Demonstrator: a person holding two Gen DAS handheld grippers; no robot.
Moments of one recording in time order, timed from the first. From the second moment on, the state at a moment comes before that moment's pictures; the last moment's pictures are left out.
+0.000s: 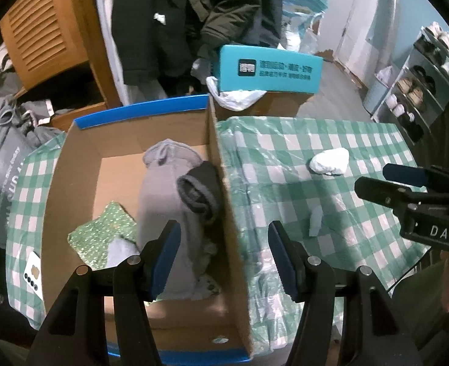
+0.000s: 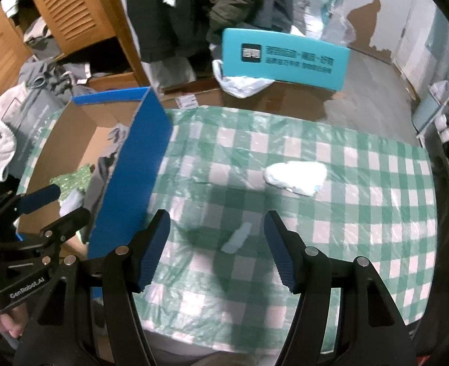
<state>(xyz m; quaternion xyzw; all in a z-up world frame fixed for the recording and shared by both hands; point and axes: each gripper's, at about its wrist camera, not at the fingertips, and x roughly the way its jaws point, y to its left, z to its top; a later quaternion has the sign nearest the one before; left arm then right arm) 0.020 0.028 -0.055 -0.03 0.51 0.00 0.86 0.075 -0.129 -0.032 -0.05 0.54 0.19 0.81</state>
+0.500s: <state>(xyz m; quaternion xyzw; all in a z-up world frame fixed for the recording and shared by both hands) 0.045 -0.013 -0.067 0.00 0.52 -0.02 0.85 0.086 -0.184 -0.046 -0.03 0.55 0.15 0.82</state>
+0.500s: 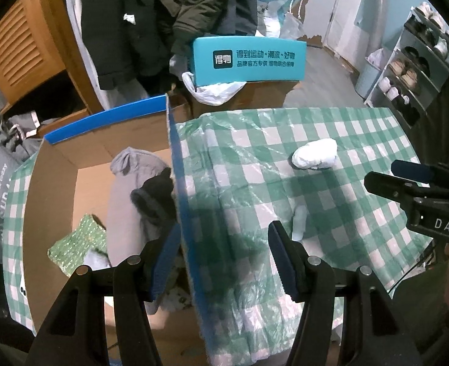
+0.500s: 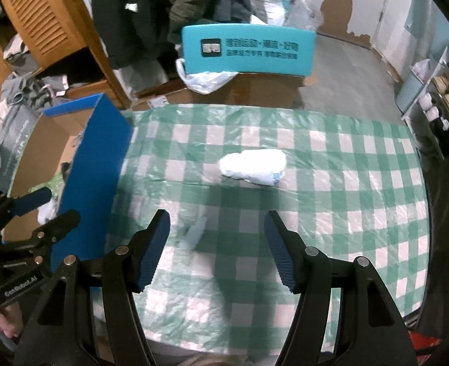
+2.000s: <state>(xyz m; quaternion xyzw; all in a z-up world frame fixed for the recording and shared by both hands) 0.129 -0.047 -0.137 -0.03 0.57 -0.04 0.82 0.206 -0.160 -0.150 -0.14 0.58 0.20 0.77</state>
